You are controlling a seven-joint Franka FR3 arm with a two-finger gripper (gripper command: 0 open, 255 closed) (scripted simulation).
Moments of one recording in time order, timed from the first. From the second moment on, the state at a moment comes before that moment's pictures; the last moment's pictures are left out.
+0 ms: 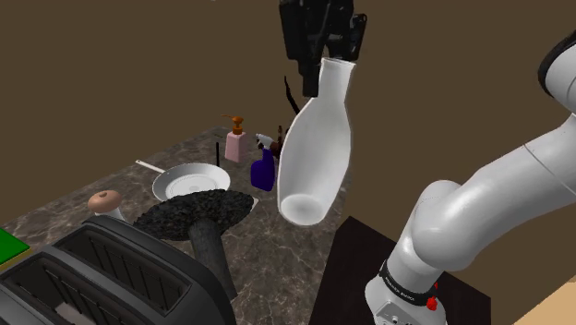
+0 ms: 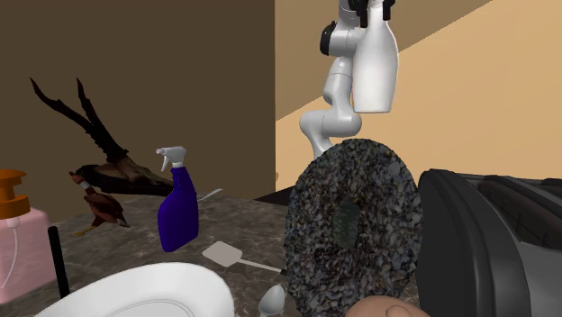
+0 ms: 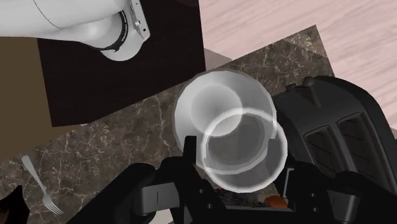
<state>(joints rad) 0.09 -0.48 0.38 -1.65 0.31 1.05 0.70</state>
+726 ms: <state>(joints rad) 0.12 -0.36 0.66 -1.50 0.40 1.11 1.04</state>
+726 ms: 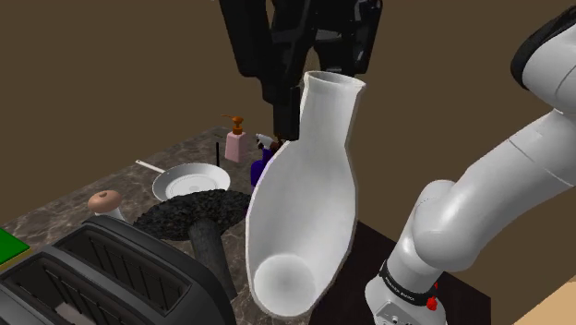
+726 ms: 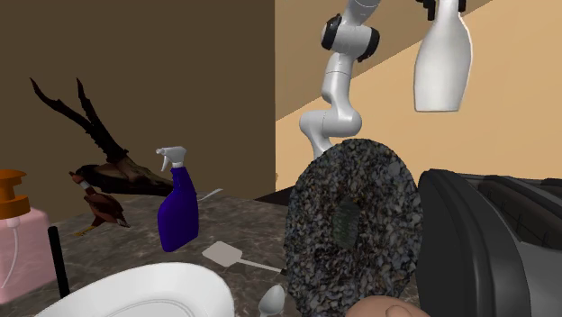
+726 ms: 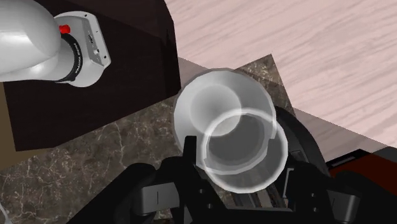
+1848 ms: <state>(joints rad) 0.15 -0.19 0.93 -1.48 0.35 1.31 1.30</state>
